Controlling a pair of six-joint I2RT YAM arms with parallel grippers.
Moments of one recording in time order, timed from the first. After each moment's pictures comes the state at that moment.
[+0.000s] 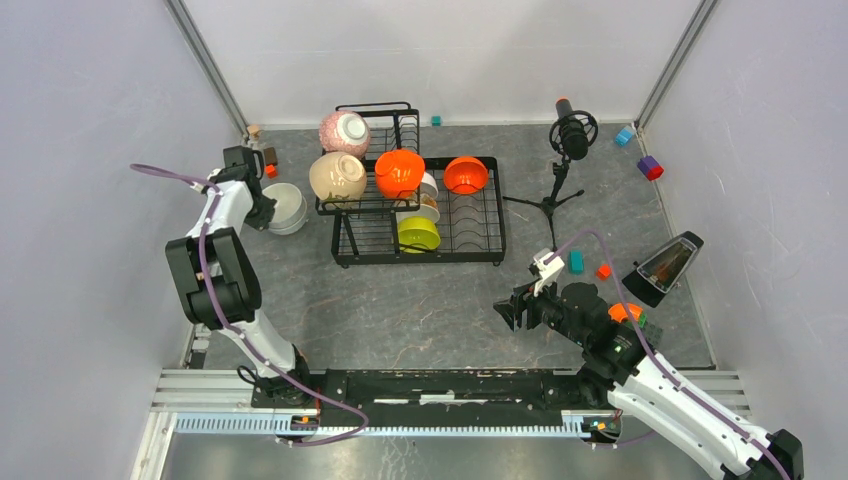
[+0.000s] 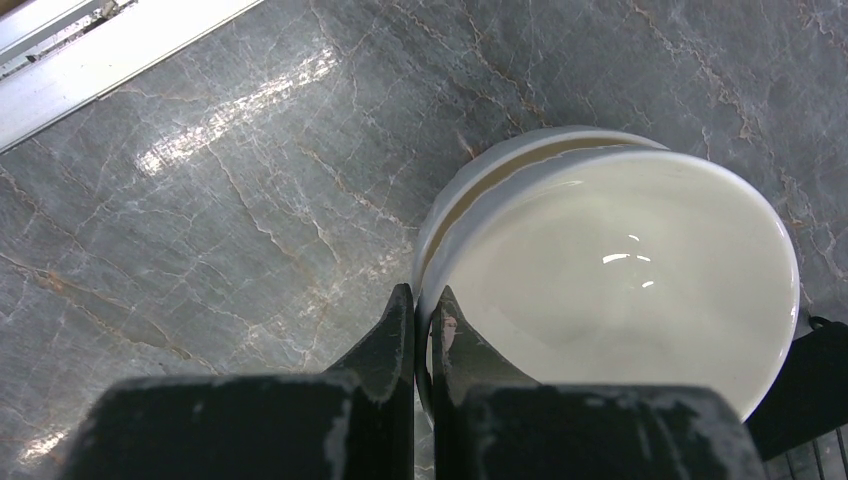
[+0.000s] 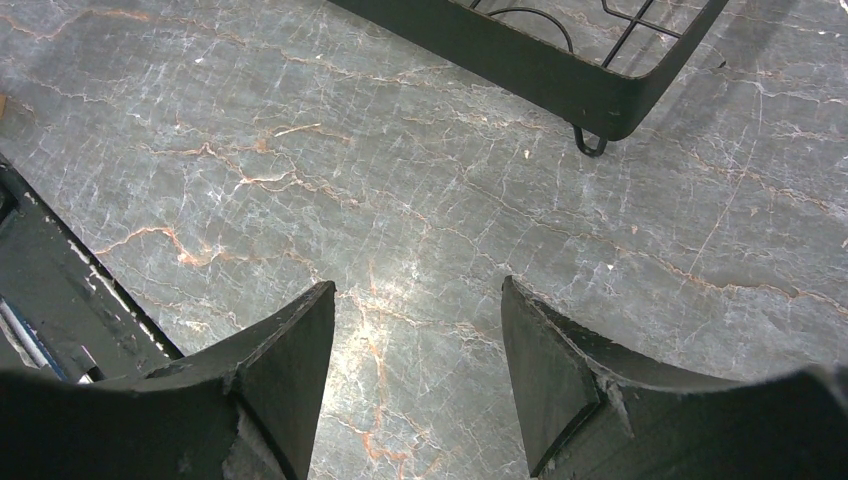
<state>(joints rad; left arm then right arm) 0.26 1.74 1.30 -0.69 -0.29 -0.83 0.73 0.44 0.23 -0.17 -0.05 0.23</state>
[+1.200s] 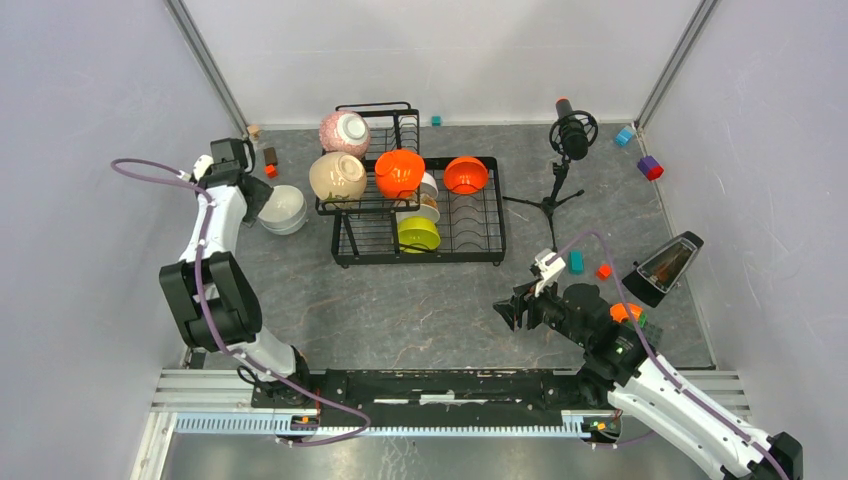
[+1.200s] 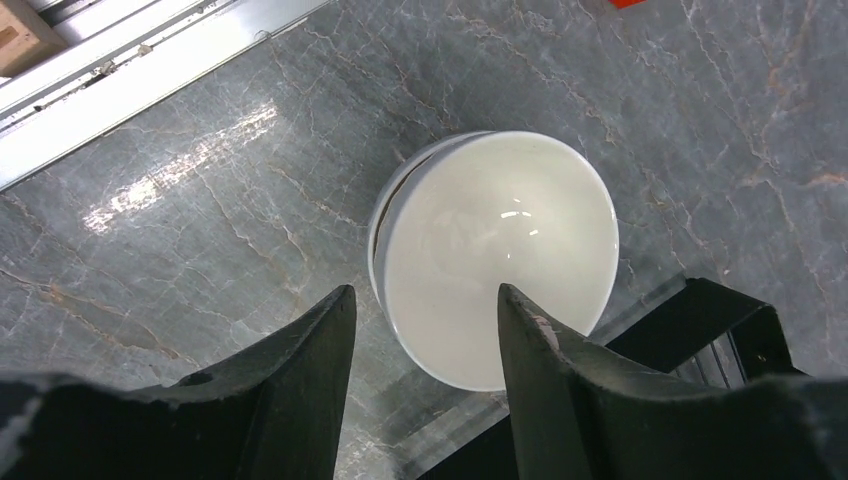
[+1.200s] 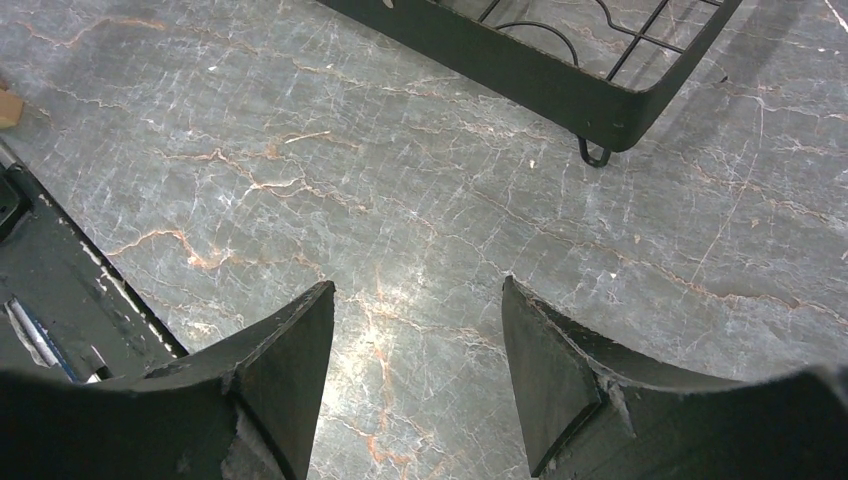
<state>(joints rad) 0.26 1.61 1.30 -0.65 -0.28 -0.80 0.73 0.42 0.23 -0.17 -0.05 0.22</state>
